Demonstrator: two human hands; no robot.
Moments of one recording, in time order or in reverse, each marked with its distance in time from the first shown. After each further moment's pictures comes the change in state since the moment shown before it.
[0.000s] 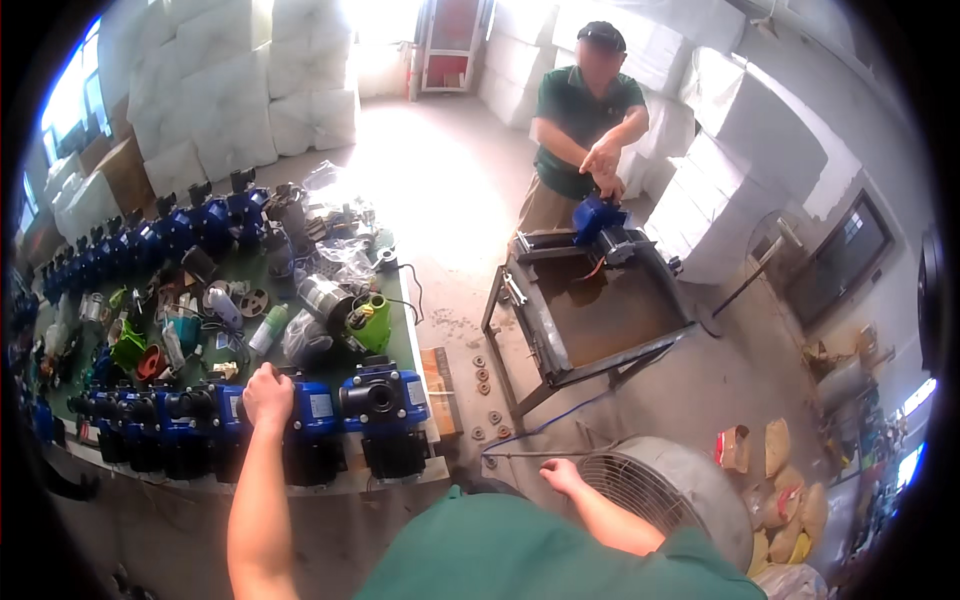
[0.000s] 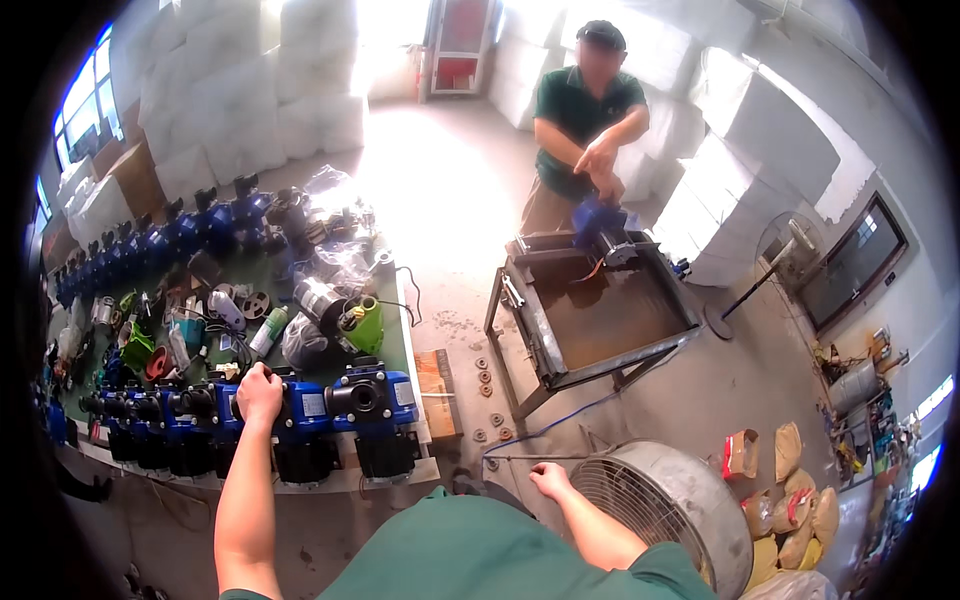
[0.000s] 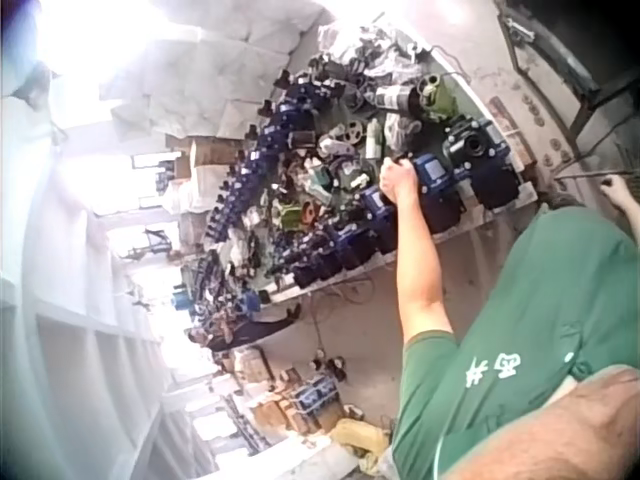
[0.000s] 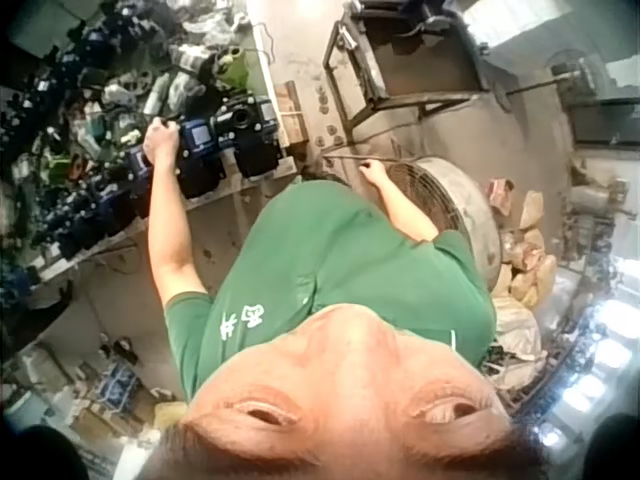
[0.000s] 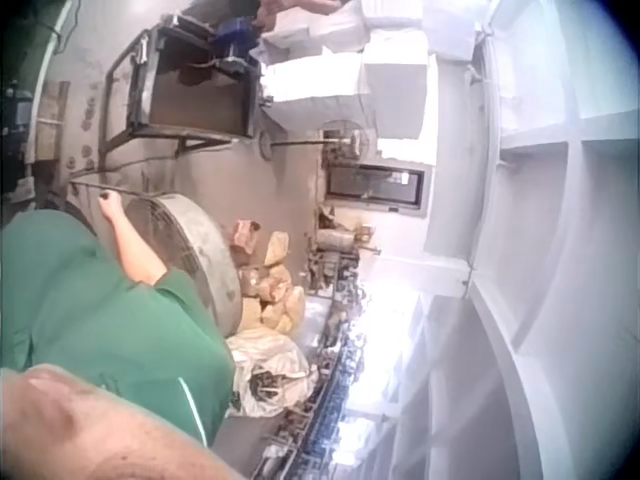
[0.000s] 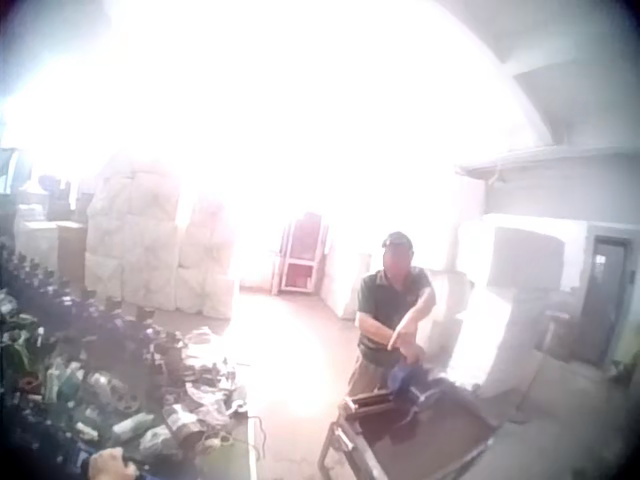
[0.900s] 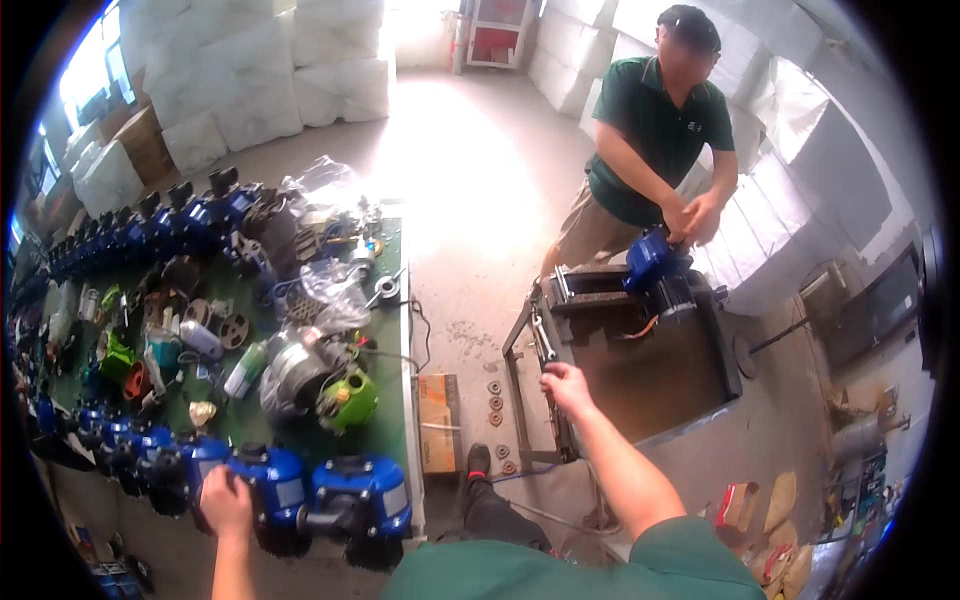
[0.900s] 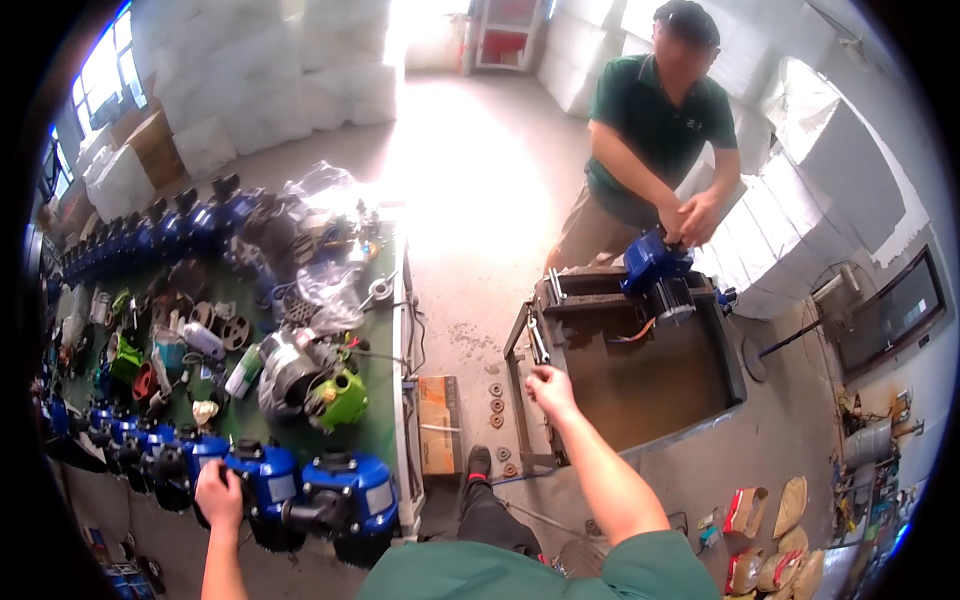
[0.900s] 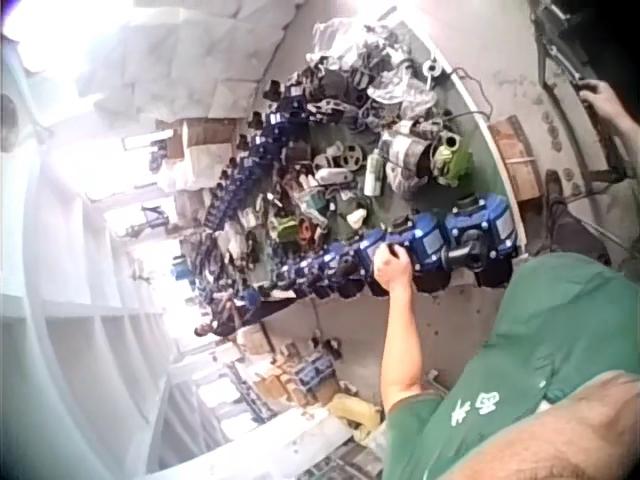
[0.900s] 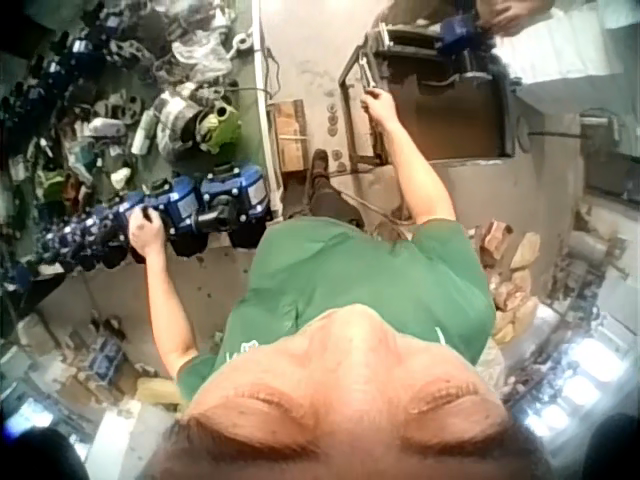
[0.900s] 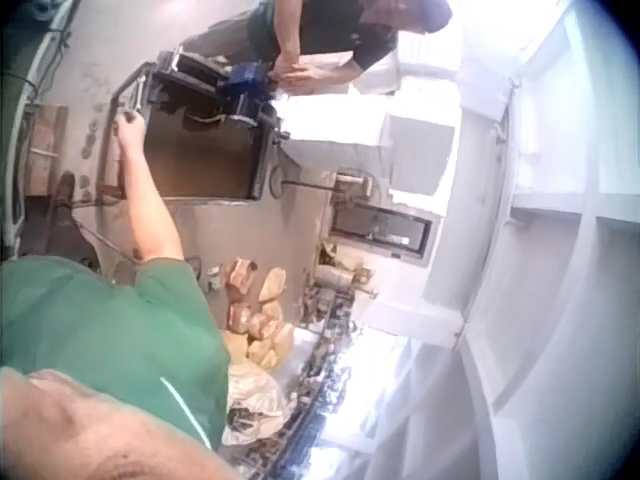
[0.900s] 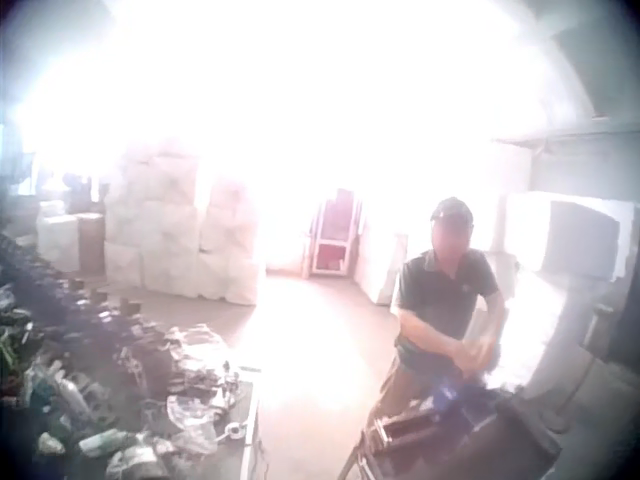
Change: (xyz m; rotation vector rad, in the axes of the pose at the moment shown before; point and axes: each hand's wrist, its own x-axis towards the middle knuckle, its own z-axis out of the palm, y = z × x) left_hand 0.001 0.002 0.016 0.115 0.121 0.021; right_hand 0.359 -0.232 -0.147 0.661 -0.027 -0.196
